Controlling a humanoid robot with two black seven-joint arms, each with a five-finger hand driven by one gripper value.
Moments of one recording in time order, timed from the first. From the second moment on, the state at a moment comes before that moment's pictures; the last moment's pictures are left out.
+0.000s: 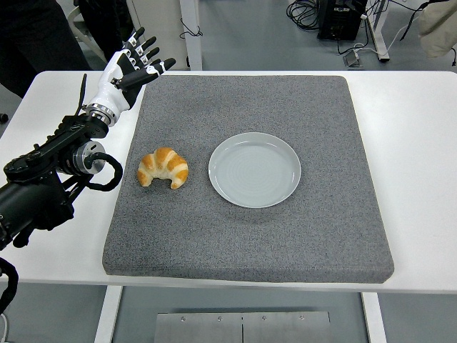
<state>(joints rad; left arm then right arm) -0.94 0.21 -0.55 -0.61 0.19 -0.07 -0.41 -0.12 0.00 0.01 0.13 -0.10 0.03 0.41</state>
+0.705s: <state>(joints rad) -0.94 0.21 -0.55 -0.61 0.19 -0.07 -0.41 -0.12 0.00 0.01 0.13 -0.10 0.03 0.41</state>
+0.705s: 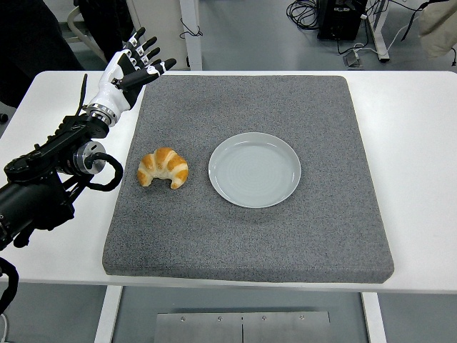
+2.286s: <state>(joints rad) -0.94 0.34 -0.54 -0.83 0.21 -0.02 -0.36 -0.12 0.00 0.01 0.13 -0.10 0.03 0.41</state>
